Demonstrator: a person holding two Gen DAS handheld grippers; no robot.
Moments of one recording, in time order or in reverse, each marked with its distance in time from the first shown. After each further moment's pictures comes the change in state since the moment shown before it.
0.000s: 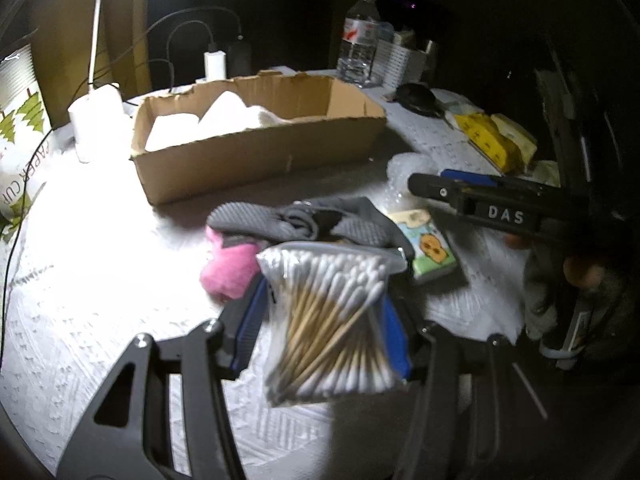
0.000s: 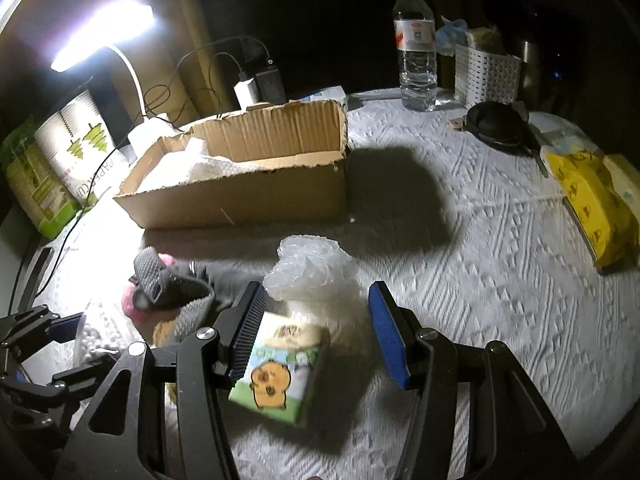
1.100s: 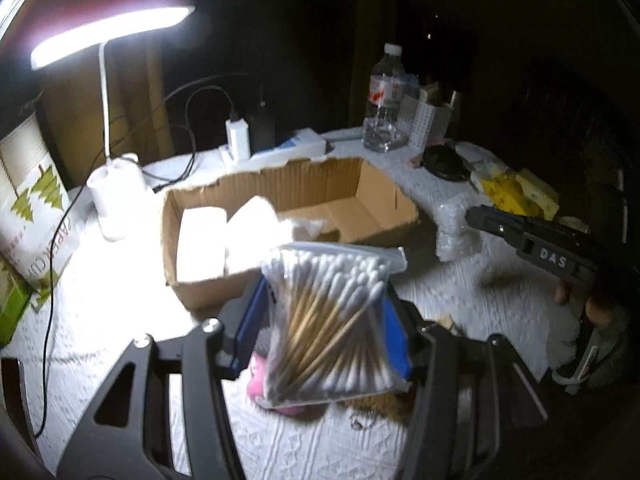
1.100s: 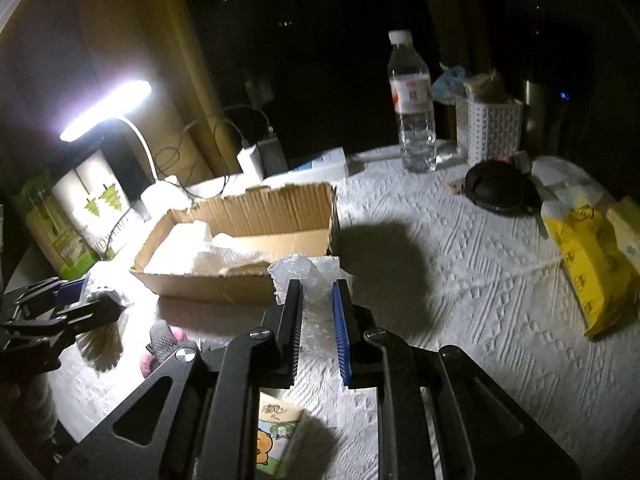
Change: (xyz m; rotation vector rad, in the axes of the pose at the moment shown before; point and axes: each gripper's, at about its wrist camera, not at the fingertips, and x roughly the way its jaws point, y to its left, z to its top) left arm -0.012 0.010 0.083 0.003 -0.122 0.076; right arm -0.029 -0.035 0.052 0.021 -0.155 0.091
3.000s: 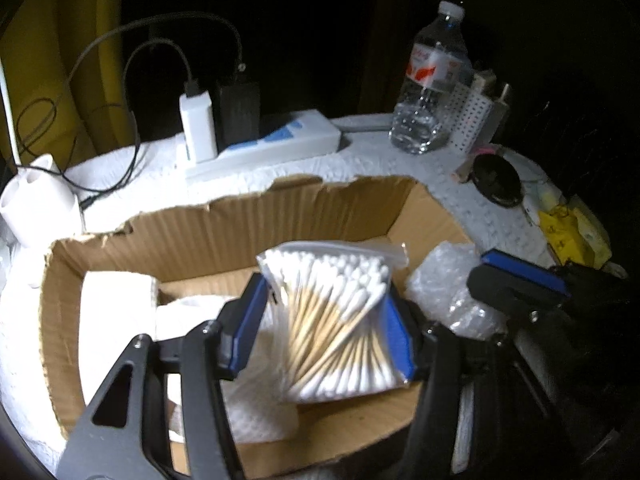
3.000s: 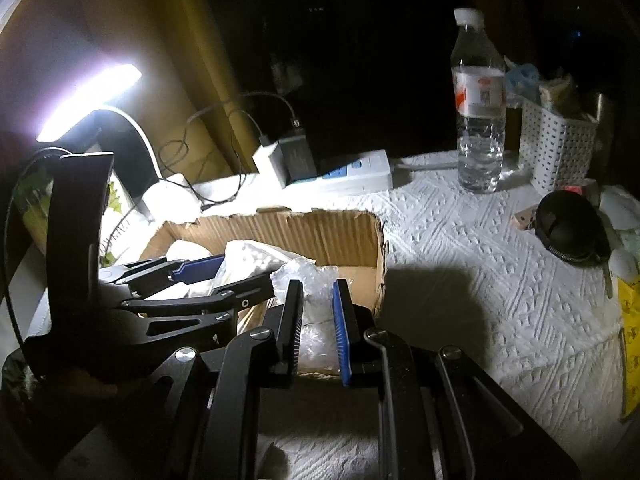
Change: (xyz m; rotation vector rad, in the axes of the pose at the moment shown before) left arm 0.161 0.015 0.058 -0.074 0.100 -0.014; right arm 0.094 0.011 0.041 -0.050 0.088 0.088
